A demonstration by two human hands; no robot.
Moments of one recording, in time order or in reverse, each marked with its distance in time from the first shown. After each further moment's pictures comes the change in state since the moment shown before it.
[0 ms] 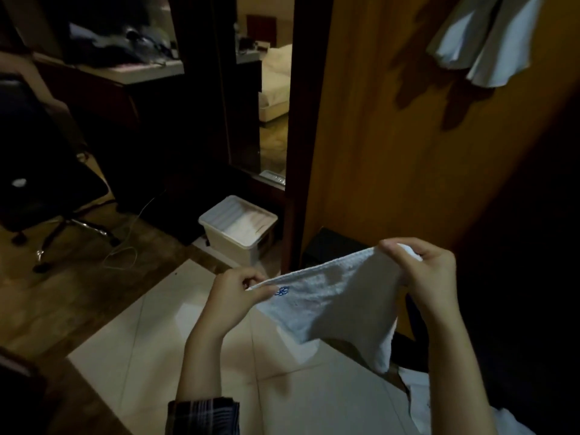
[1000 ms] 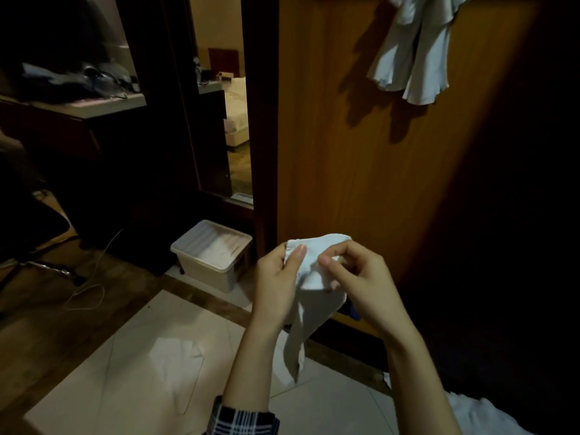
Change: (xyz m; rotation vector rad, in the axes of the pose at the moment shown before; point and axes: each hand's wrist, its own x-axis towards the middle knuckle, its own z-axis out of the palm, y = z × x) left_hand -0.013 0.119 0.080 -0.473 0.093 0.080; right_hand -0.036 -0.033 -0.004 -0.013 -0.248 -0.046
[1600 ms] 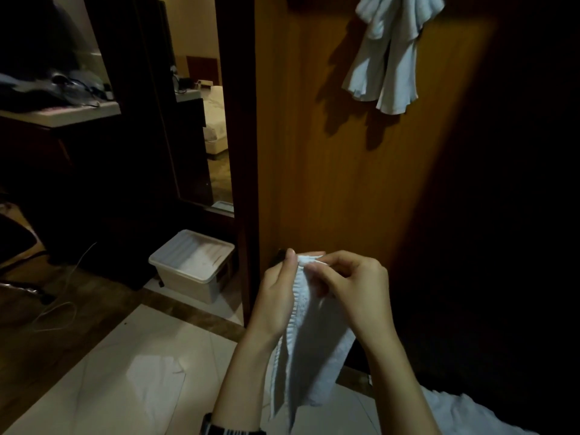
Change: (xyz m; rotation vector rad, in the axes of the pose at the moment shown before) left_hand -0.004 0.011 0.015 -0.247 -0.300 -0.096; right_hand -0.005 -0.010 -0.008 -0.201 0.251 -0.049
